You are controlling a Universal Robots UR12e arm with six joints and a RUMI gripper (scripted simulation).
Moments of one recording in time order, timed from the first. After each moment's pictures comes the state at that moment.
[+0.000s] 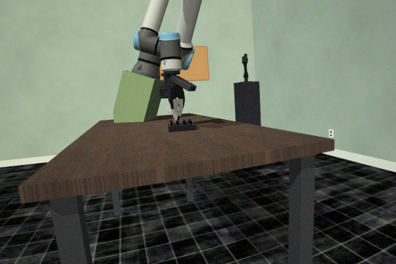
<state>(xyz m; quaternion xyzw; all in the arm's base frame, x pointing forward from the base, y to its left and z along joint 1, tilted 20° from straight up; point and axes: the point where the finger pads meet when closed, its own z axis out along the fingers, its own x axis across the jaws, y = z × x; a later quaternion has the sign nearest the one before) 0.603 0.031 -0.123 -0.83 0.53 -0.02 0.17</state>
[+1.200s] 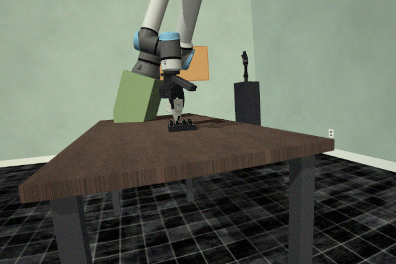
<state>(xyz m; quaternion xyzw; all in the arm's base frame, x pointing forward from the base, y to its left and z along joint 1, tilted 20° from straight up) 0.603 0.032 -0.122 -0.85 0.50 -0.02 0.17</state>
